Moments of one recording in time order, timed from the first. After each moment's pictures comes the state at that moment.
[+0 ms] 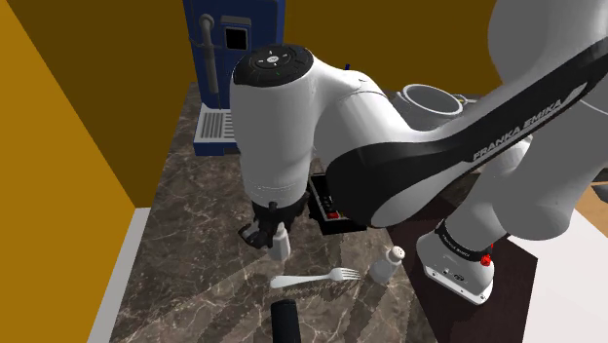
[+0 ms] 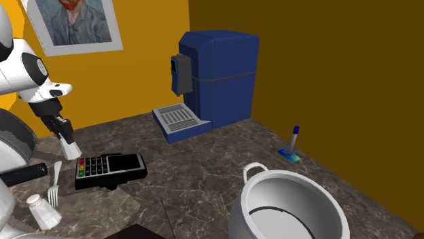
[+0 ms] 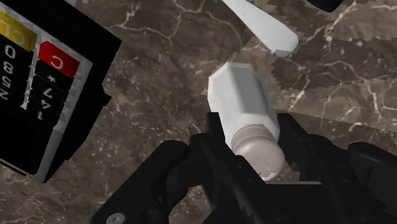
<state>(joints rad) 0.34 0.01 0.64 -2.14 -0.09 2.07 1.05</state>
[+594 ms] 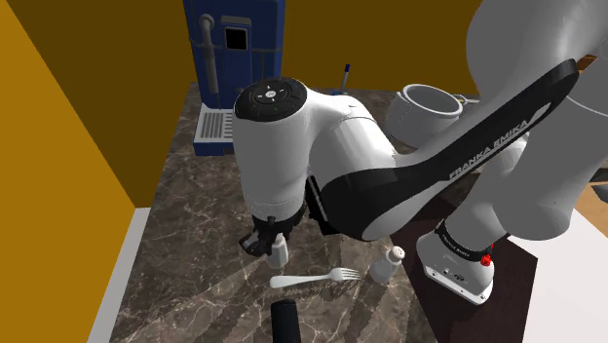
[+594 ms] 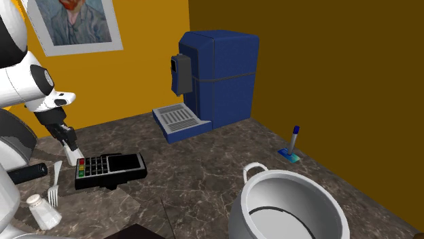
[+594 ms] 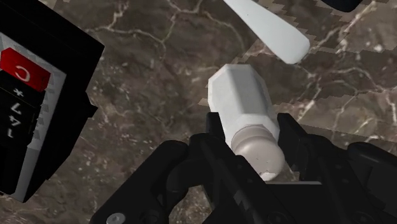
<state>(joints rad) 0.34 0.07 0.64 -2.18 -0.13 2.15 1.08</state>
